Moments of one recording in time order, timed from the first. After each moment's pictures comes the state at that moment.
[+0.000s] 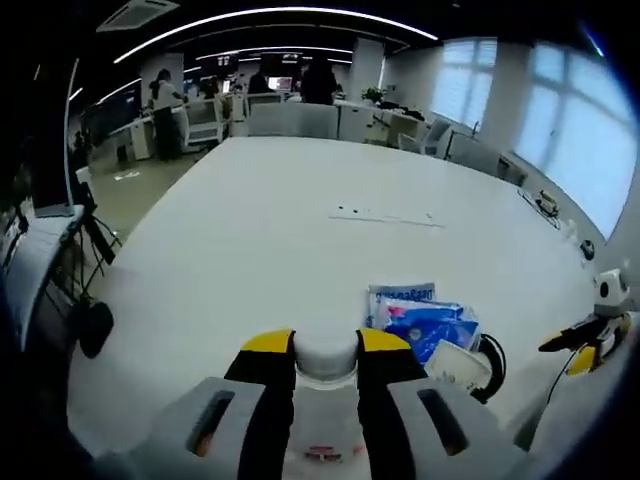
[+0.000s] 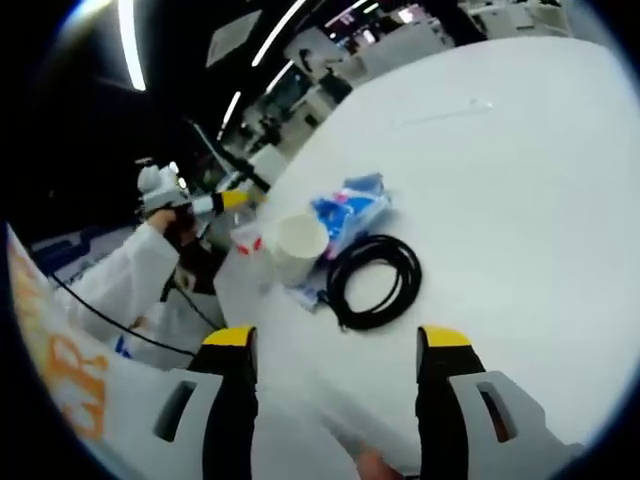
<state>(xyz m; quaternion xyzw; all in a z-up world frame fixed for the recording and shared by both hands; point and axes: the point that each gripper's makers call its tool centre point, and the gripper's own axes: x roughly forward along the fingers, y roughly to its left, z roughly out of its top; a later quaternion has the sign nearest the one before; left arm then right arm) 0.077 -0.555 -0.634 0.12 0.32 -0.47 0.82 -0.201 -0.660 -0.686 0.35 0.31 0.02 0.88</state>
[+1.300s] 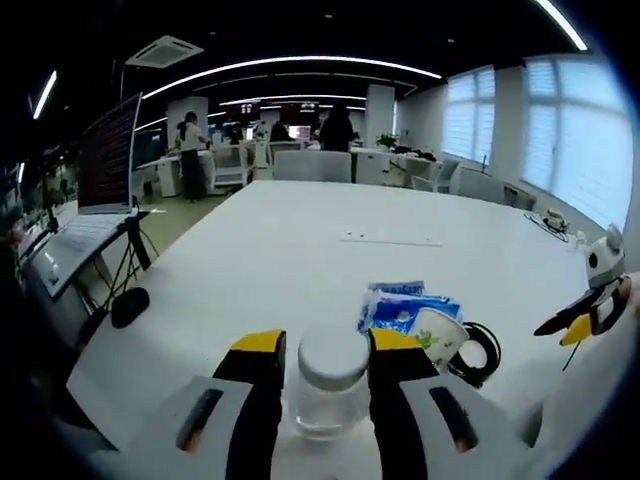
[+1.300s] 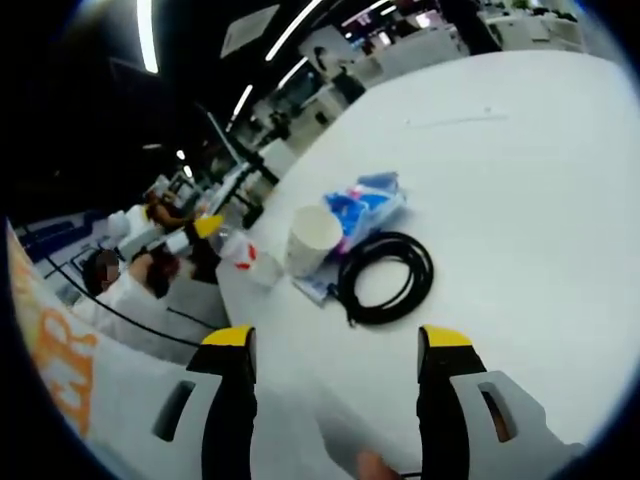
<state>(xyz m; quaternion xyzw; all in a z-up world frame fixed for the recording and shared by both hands) 0.032 -0.500 -0.621 0.09 0.22 -0.43 0.87 -0.202 -0.647 -0.685 0.33 0.32 0.04 0.89</state>
